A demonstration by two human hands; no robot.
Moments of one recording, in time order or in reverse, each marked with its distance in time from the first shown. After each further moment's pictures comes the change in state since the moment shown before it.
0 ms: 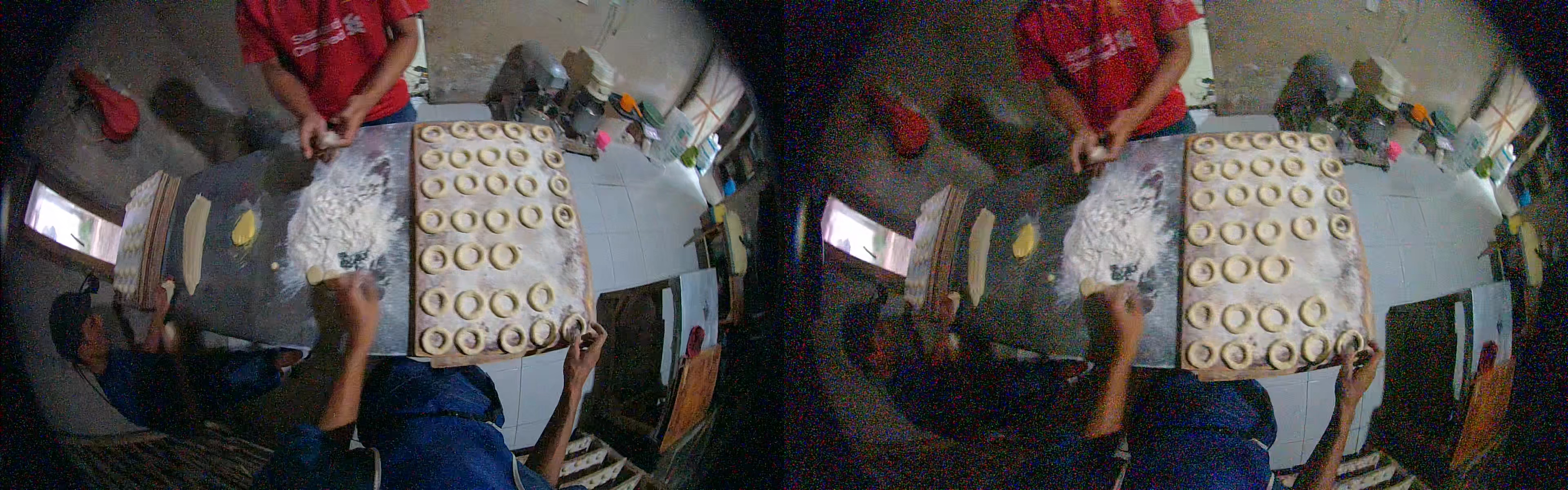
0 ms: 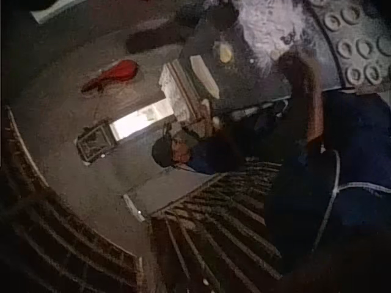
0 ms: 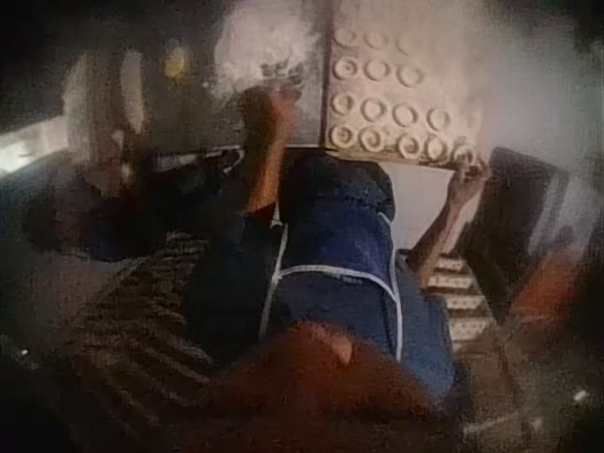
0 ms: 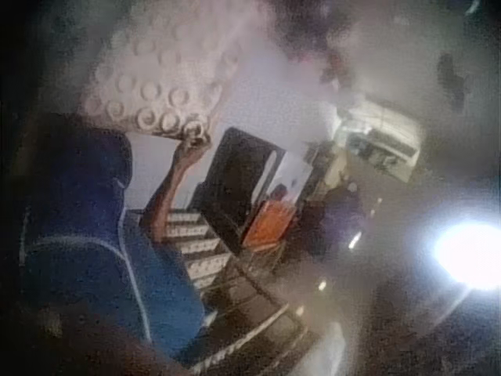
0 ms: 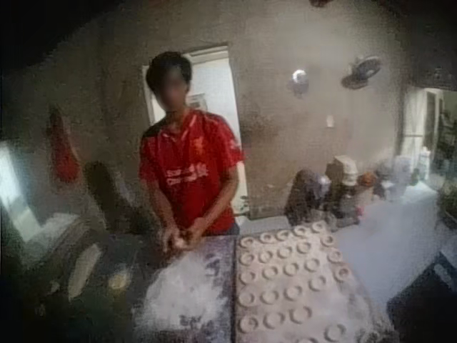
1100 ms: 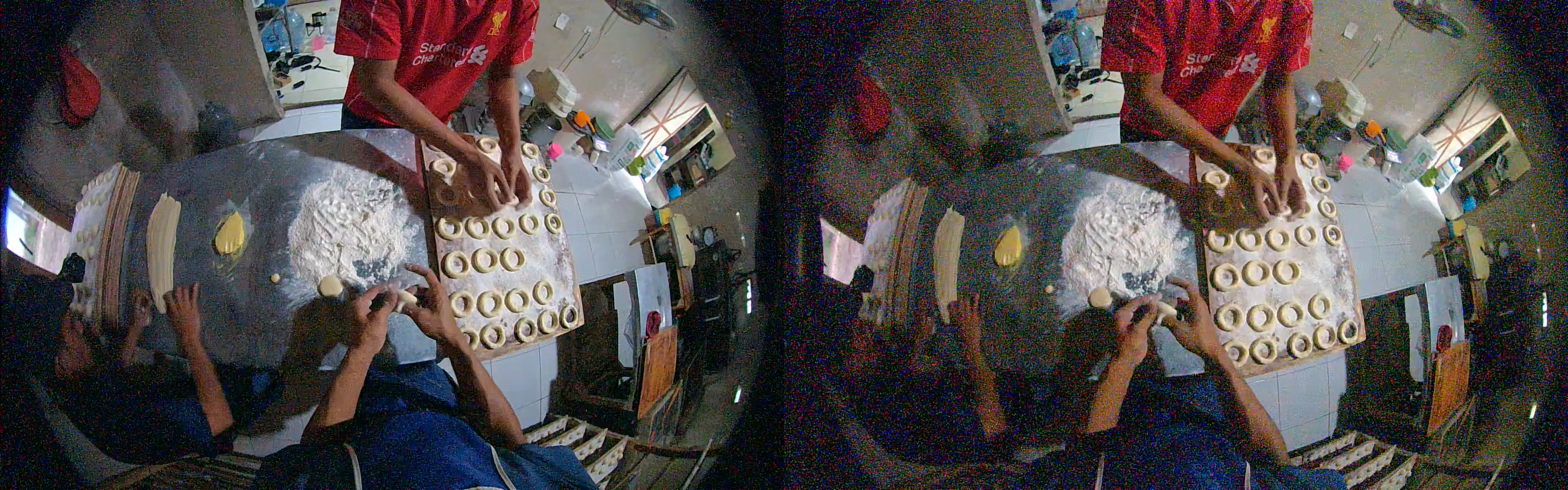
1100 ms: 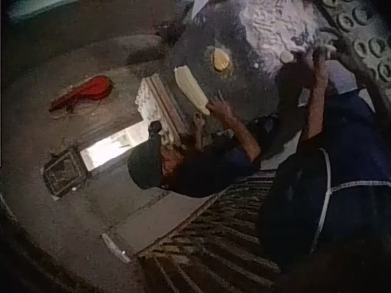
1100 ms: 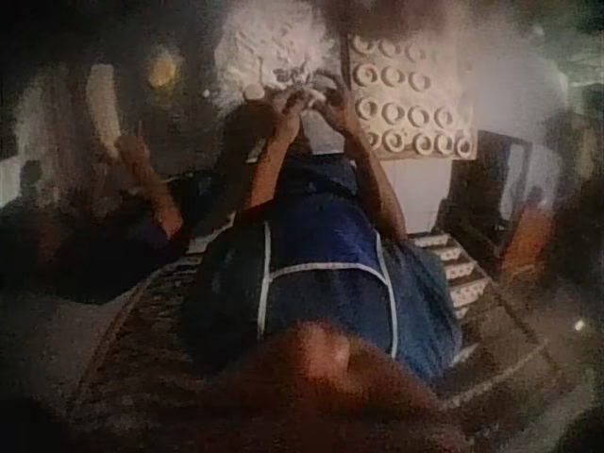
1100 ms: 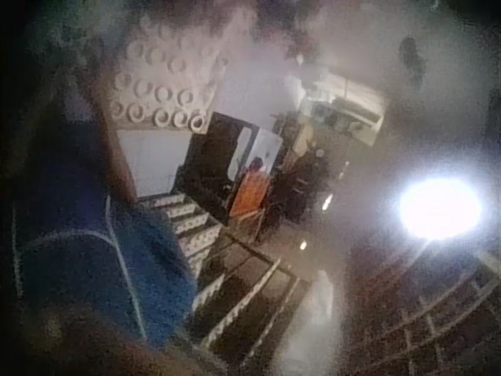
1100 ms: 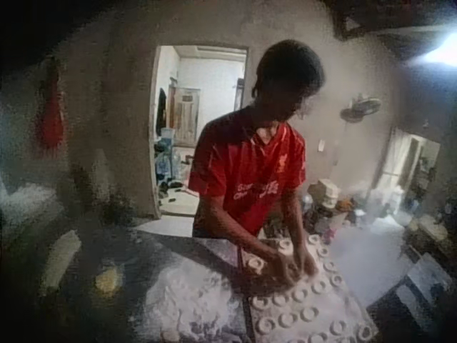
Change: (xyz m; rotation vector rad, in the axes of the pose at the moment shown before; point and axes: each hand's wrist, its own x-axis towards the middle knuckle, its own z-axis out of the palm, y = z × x) left_hand 0.012 -0.047 -0.054 -0.953 -0.378 -0.440; right_hand -0.104 -0.249 0.299 0.607 -0.917 0.111
